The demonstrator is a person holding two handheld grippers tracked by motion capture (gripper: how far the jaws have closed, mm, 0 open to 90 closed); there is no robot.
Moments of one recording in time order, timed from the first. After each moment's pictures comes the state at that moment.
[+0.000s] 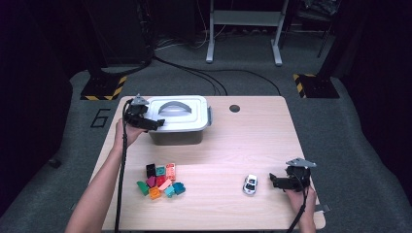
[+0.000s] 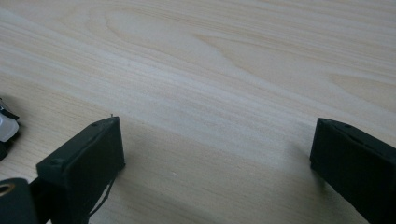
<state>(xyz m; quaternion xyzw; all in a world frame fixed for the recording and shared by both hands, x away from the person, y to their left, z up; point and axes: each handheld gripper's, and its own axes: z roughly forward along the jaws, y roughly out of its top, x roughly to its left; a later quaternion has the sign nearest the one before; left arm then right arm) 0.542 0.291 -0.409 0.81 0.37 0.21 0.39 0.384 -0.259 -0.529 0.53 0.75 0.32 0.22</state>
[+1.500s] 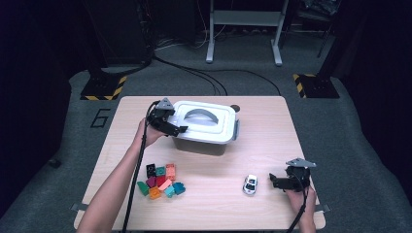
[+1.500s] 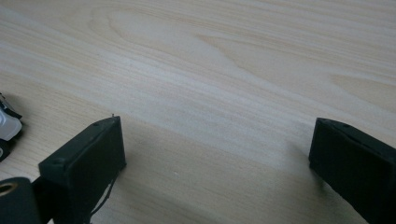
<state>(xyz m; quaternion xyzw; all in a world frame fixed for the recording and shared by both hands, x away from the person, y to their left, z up) 0.536 0.218 -0.408 0.86 0.27 0.16 0.41 0.384 -0.259 -0.529 0.53 0.75 0.32 0.22</state>
